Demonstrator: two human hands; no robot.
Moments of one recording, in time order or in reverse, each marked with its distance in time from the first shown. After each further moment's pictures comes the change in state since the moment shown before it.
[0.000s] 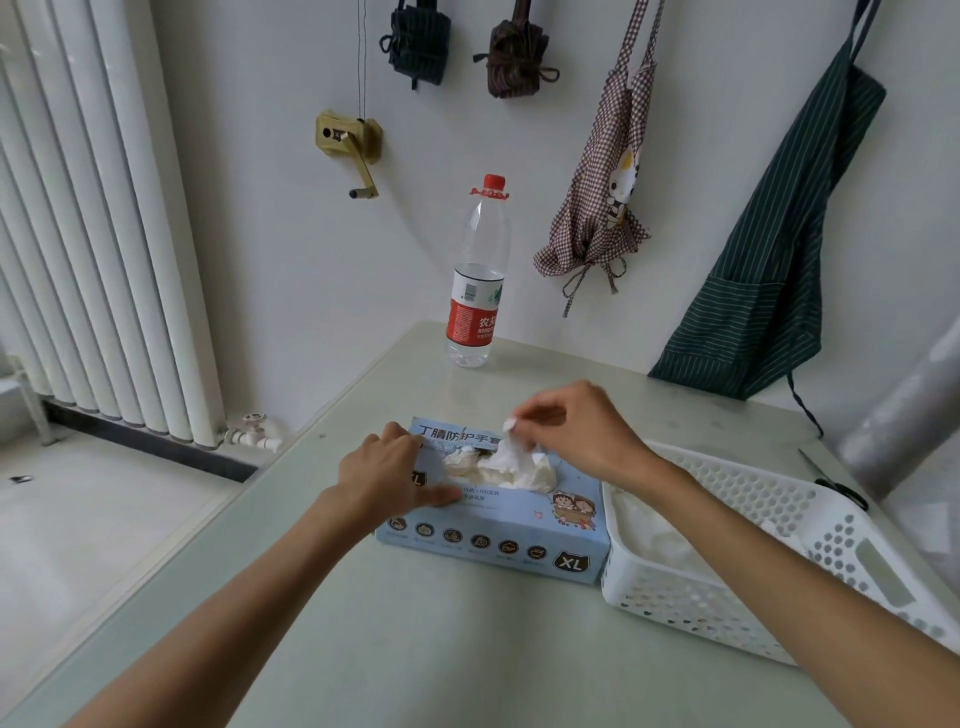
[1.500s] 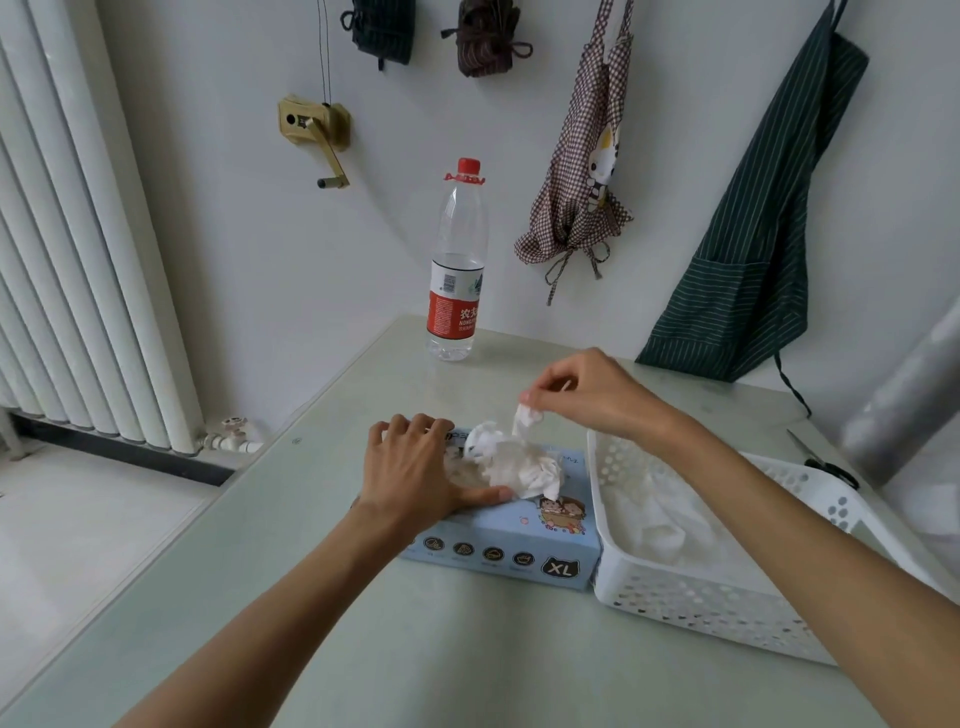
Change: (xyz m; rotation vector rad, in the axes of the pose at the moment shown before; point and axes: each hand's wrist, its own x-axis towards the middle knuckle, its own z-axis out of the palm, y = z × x) left_hand 0.016 0.039 0.024 0.122 0.240 0.076; right_hand 0.012 -0.005 -0.031 -0.094 -0.020 0.149
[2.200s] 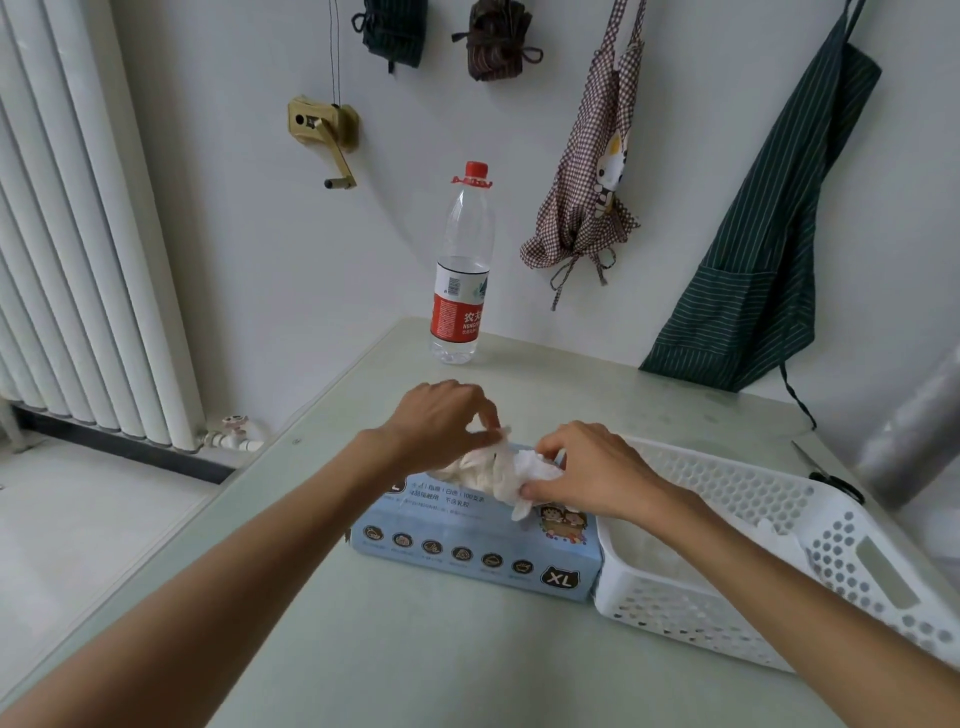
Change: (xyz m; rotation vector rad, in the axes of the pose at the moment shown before) left_hand 0.042 0.004 -0.041 -0.130 -0.058 0.358; right_hand -0.022 0.026 0.033 -0.432 -0.115 0.031
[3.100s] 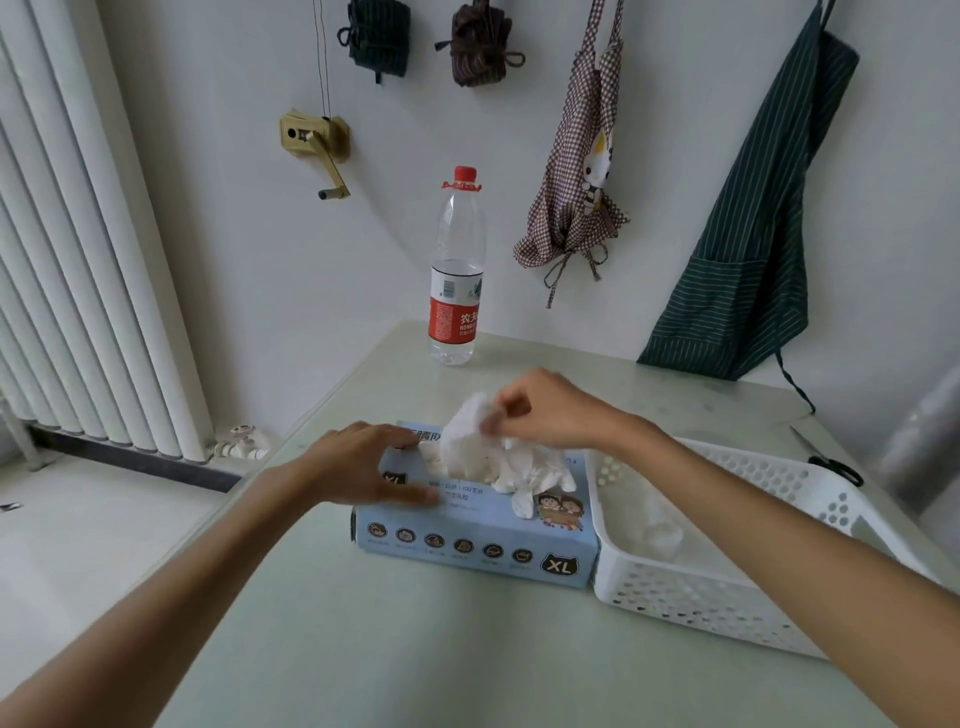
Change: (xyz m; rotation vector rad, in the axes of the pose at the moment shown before) left_hand -0.058 -0.049 0.002 -0.148 -0.284 -0.246; right_hand 0.030 -0.023 -0.024 0.244 -0.049 -0.167
